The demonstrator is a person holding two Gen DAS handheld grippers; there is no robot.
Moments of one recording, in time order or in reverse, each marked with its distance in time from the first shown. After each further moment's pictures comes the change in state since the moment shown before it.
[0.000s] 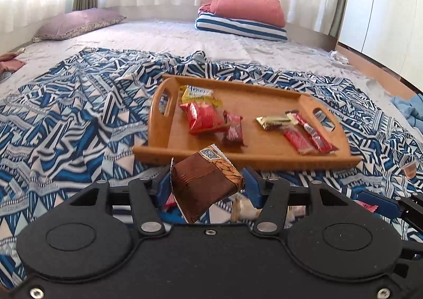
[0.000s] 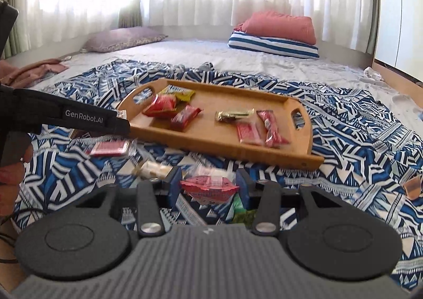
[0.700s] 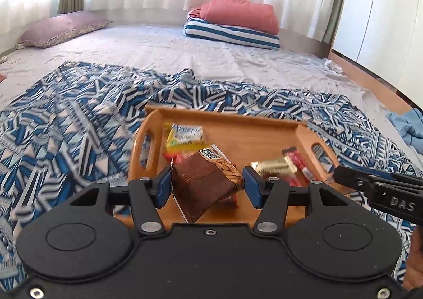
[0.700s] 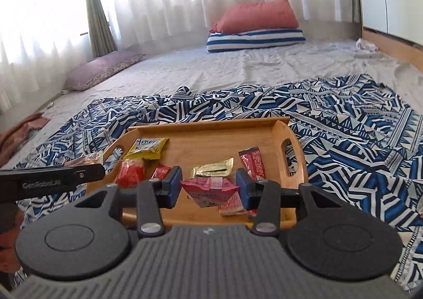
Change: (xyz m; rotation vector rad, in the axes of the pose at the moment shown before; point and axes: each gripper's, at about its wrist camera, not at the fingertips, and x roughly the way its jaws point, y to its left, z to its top) left arm 0.052 0.001 0.084 -0.002 0.004 -0.067; right arm 0.072 -0.076 0.092 0.237 0.021 0.032
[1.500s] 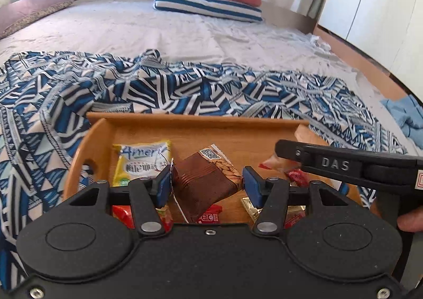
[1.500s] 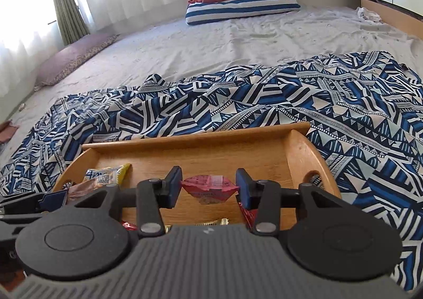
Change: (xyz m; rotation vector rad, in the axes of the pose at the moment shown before) left arm 0.140 -0.013 0.045 0.042 0.140 -0.106; right arm 0.152 -0.016 0.052 0.065 0.140 -0.060
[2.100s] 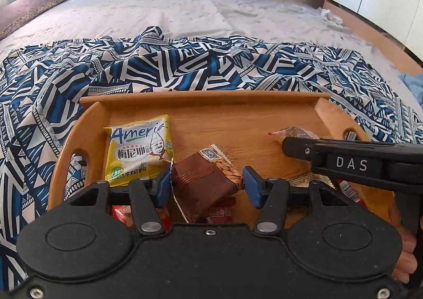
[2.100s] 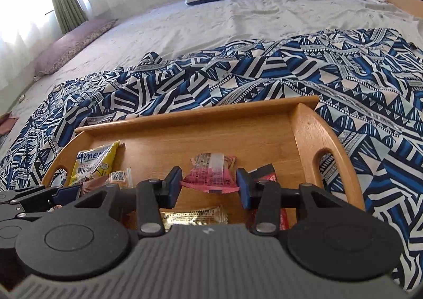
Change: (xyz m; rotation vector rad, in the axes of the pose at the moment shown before) left arm 0.037 -0.007 -0.008 0.050 0.084 0.076; right arm 0.022 -0.009 -0.011 0.028 0.089 0.029
